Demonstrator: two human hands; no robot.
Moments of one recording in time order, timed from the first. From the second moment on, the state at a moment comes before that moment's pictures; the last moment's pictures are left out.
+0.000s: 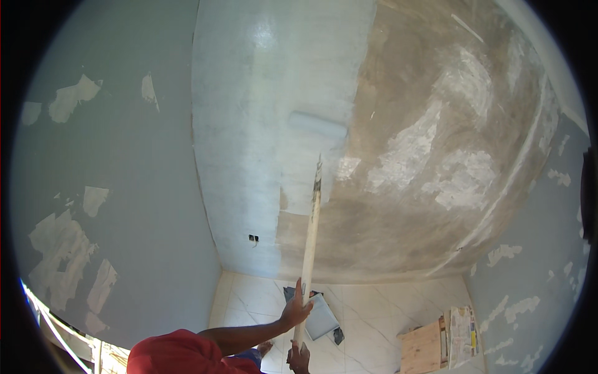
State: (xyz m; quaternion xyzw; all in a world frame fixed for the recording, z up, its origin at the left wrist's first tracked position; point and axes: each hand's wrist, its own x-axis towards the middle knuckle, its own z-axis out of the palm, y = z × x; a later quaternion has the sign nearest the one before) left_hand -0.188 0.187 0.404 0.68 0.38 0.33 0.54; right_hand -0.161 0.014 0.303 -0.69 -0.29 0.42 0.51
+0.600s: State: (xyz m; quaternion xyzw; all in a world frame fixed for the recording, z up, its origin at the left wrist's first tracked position) left_hand -0.179 0.226 0.389 0.55 0.51 0.32 0.57; right_hand -0.172 0.007 0.246 -0.78 -0.30 0.41 0.36
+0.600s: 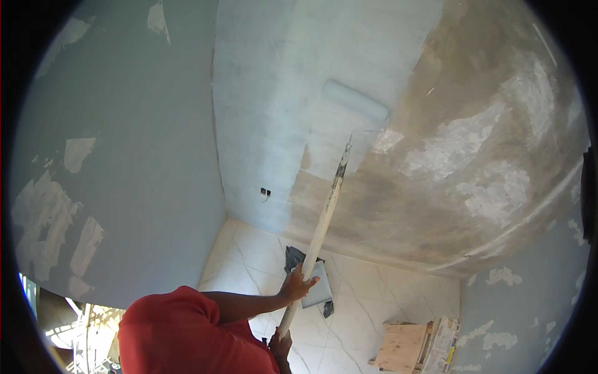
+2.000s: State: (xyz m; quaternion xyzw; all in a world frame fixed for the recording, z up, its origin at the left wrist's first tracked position) left_hand -0.215 0.134 0.224 0.34 0.58 0.21 0.71; right_hand -0.223 -0.111 0.246 -0.85 -0.22 0.42 0.24
